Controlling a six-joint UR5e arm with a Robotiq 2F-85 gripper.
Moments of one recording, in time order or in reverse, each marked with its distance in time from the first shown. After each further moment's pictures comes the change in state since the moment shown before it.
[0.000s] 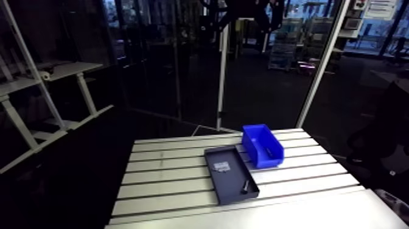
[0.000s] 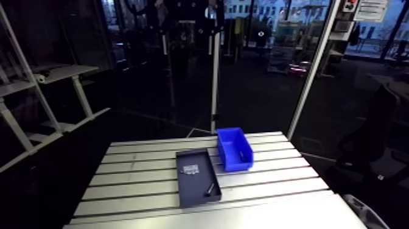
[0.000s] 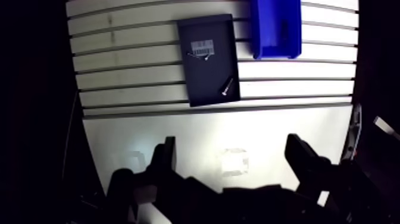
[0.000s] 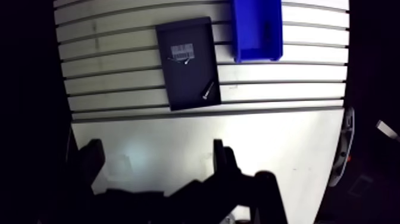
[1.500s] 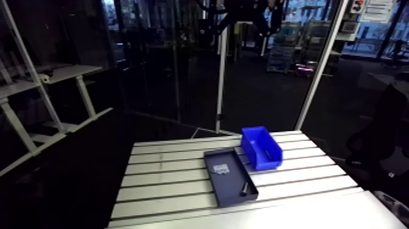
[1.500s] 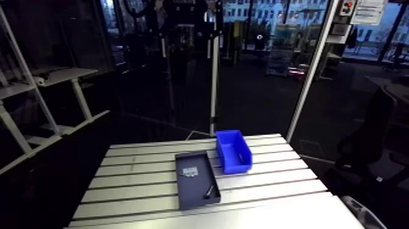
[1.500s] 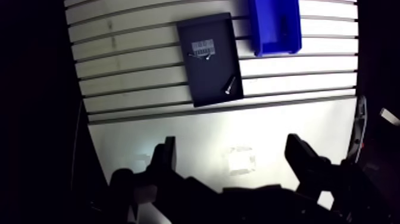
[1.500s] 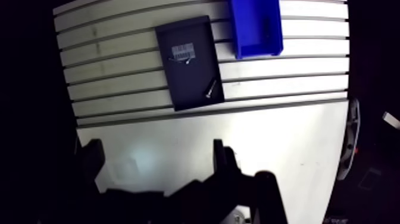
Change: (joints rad) arm -0.005 -0.016 0.015 -0.008 0.009 0.052
